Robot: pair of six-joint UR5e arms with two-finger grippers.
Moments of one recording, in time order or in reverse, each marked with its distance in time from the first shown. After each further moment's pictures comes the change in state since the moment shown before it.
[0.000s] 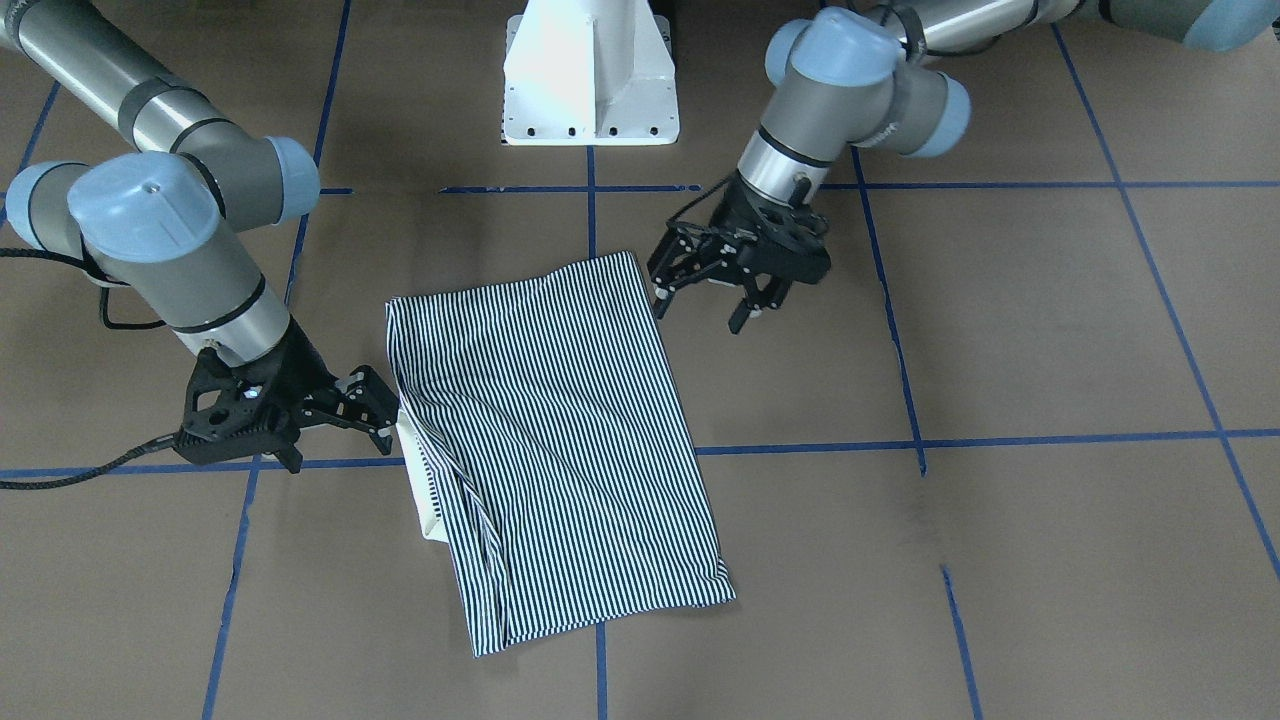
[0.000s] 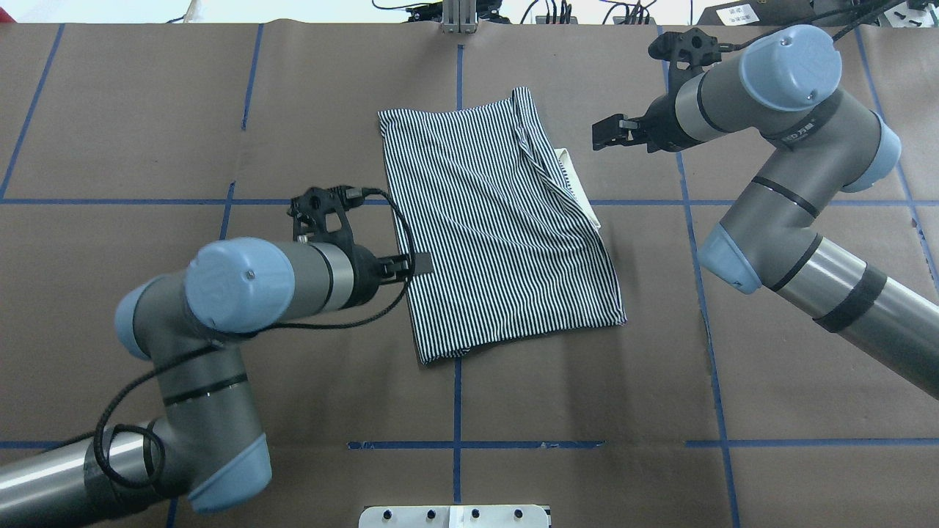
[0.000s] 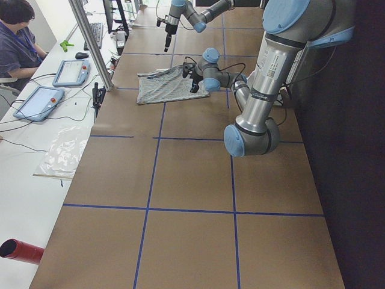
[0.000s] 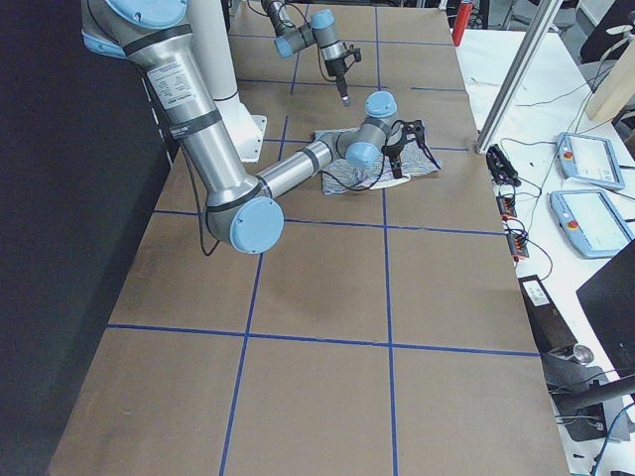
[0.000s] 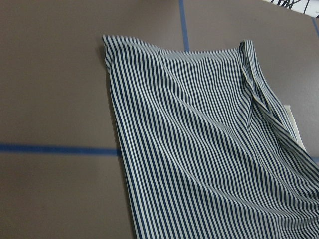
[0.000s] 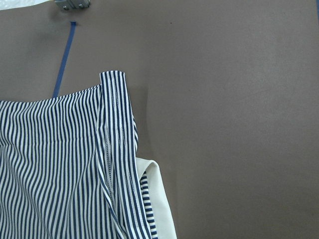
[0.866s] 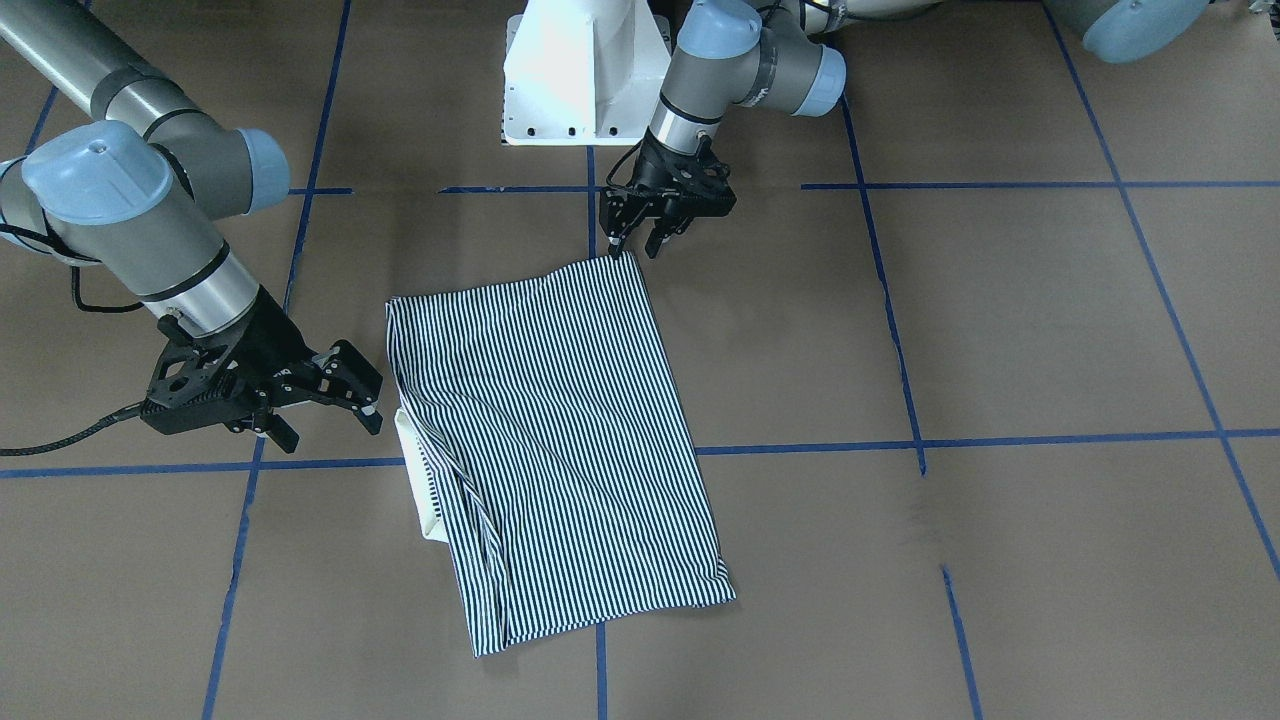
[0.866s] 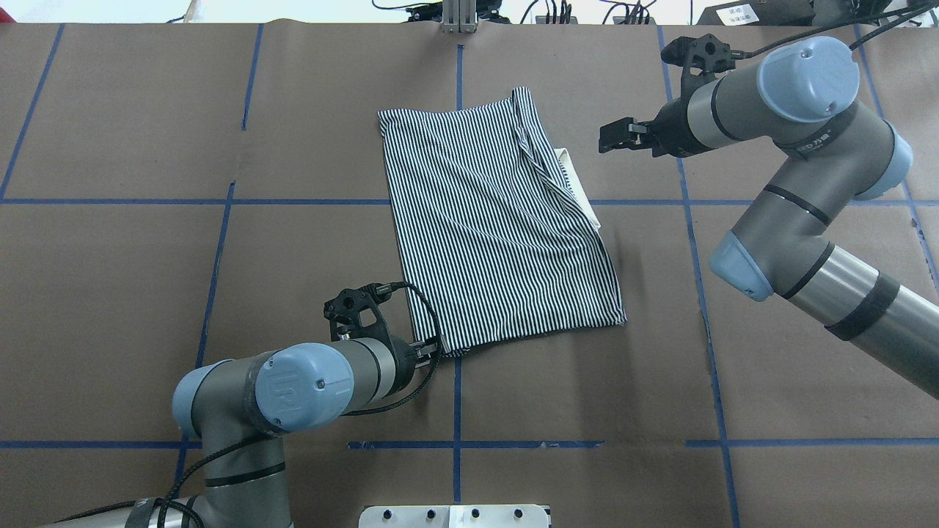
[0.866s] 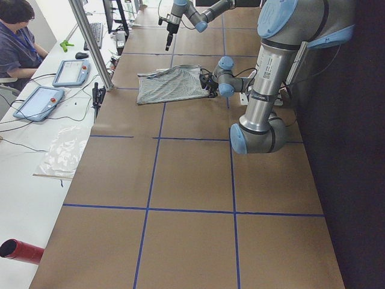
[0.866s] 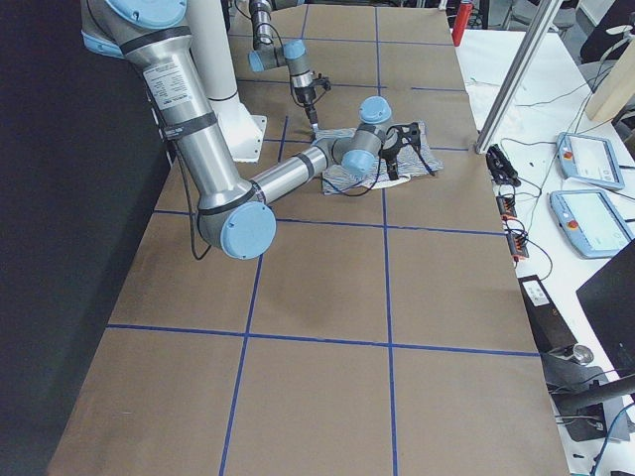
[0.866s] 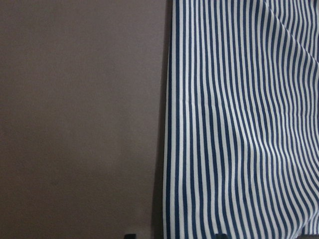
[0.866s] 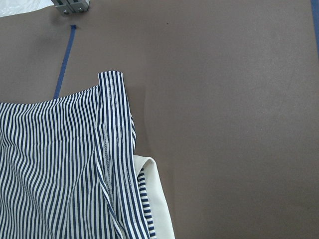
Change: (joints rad) left arm 0.130 -0.019 0.075 -0.006 0.052 -0.216; right arm 0.000 -0.025 0.009 0.028 -0.001 0.016
